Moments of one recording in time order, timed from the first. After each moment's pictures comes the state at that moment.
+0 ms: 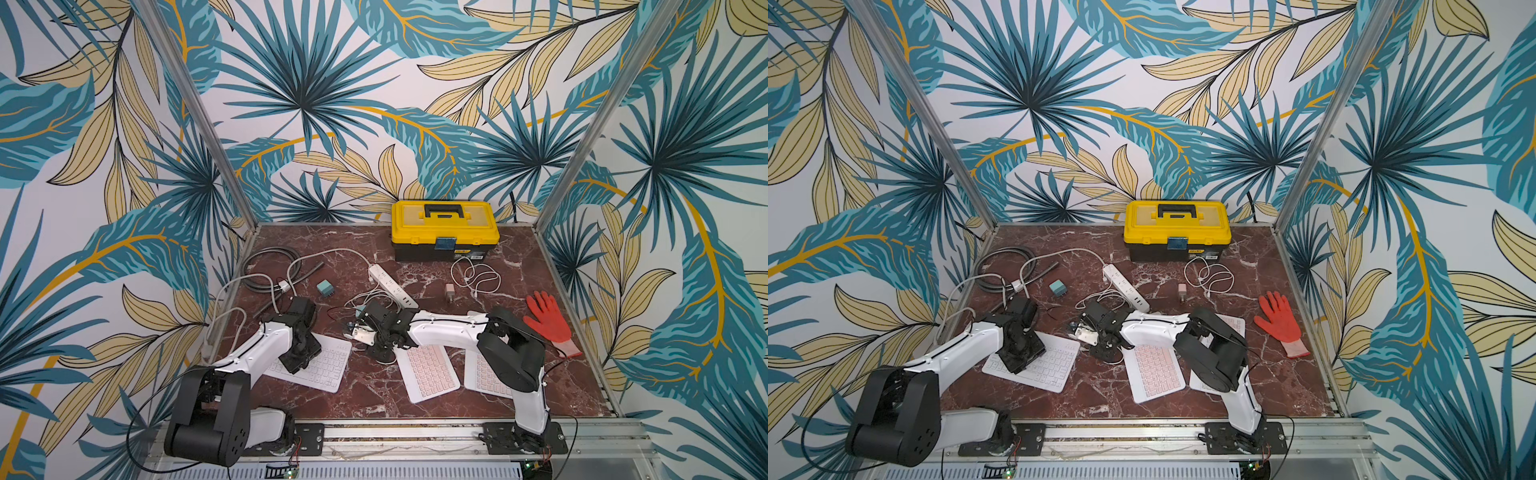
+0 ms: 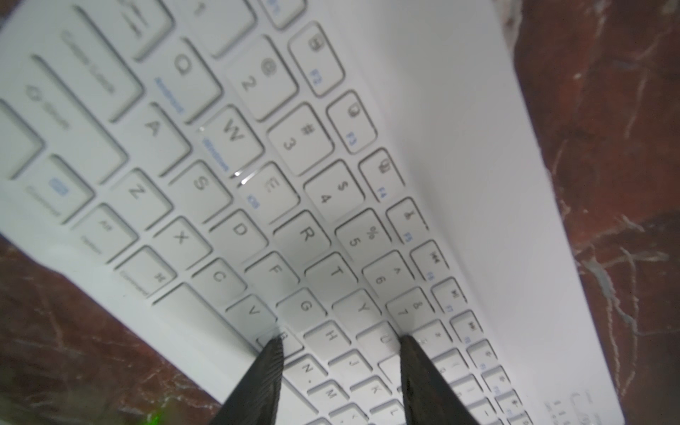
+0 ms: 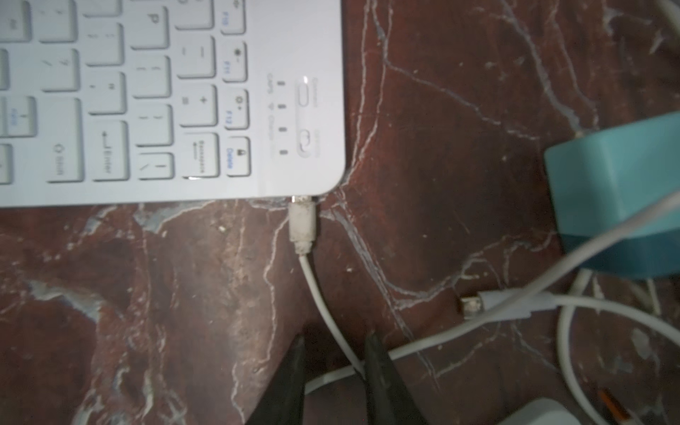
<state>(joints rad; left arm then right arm) -0.14 1.31 0.64 -0.81 -0.04 -0.94 0.98 2.01 1.33 -0.45 -0.08 -0.27</state>
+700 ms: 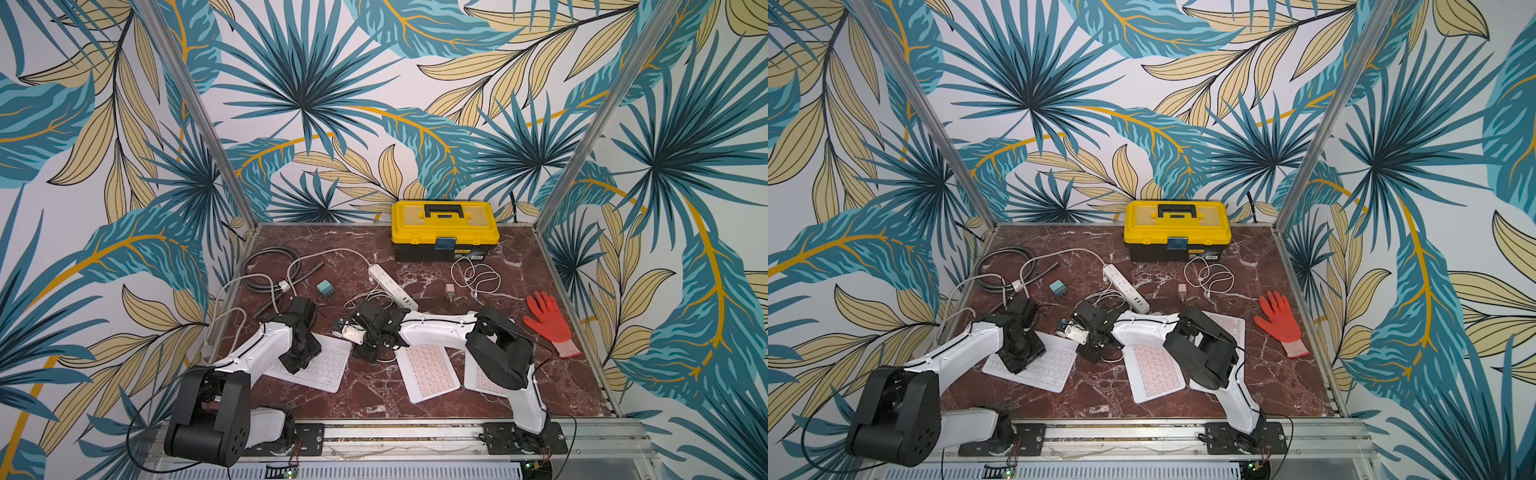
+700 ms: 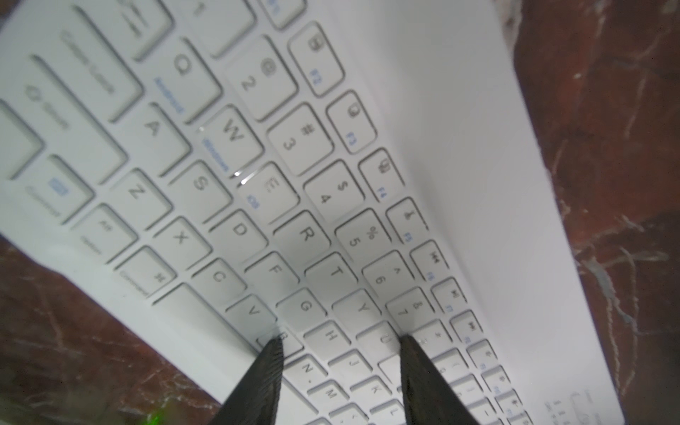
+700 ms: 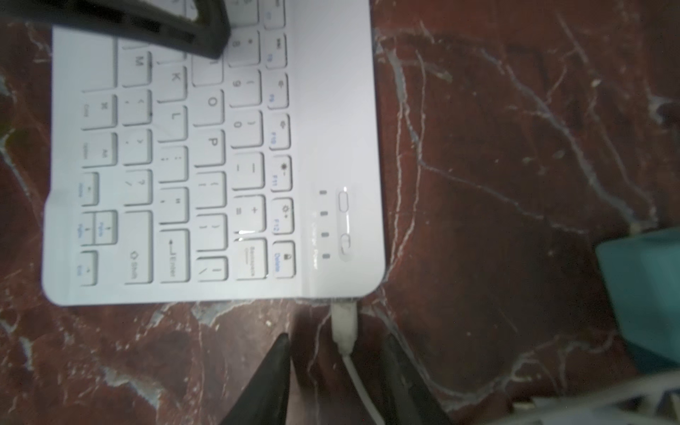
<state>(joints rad) -0.14 1.31 0.64 -0.81 -0.04 -0.94 1.00 2.10 1.43 -0.39 -0.14 -0.19</state>
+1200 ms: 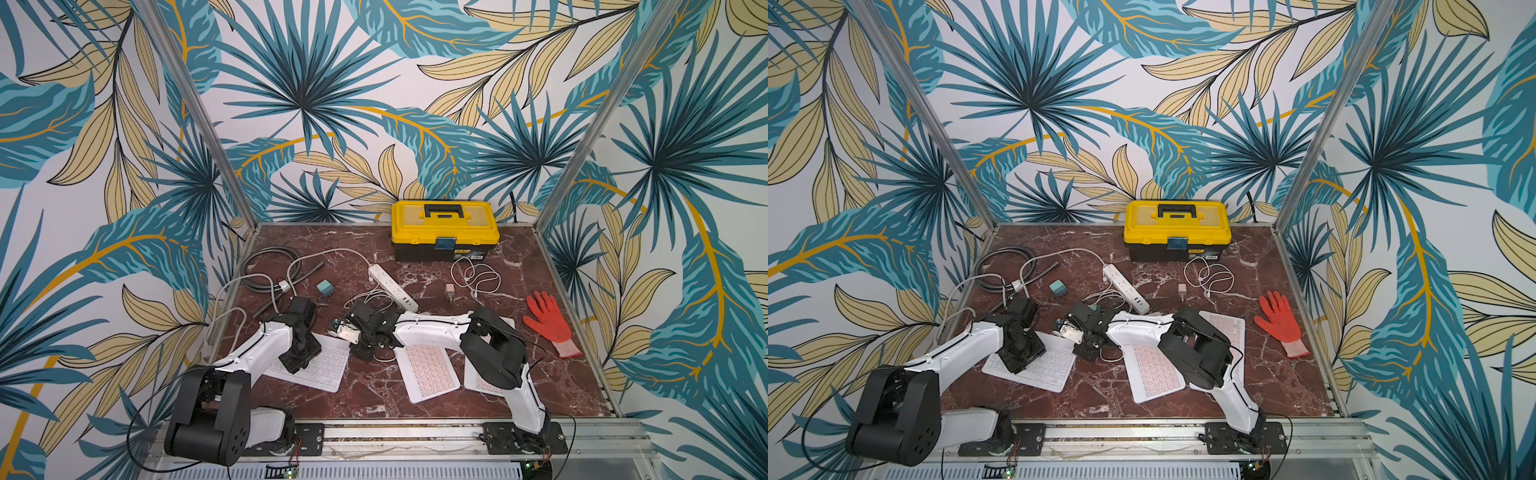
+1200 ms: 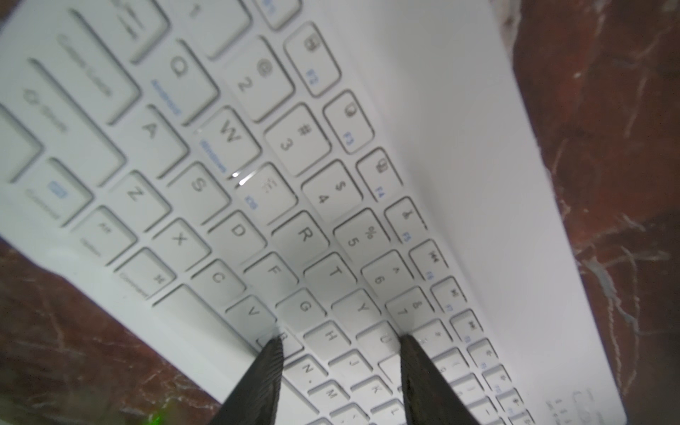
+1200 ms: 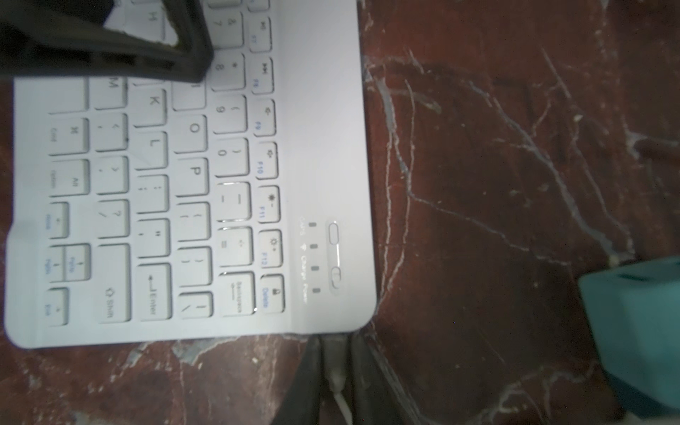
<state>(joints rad) -0.14 1.31 0.64 -0.81 -0.04 -0.93 1.03 2.13 1.48 -0.41 -0.09 -0.18</state>
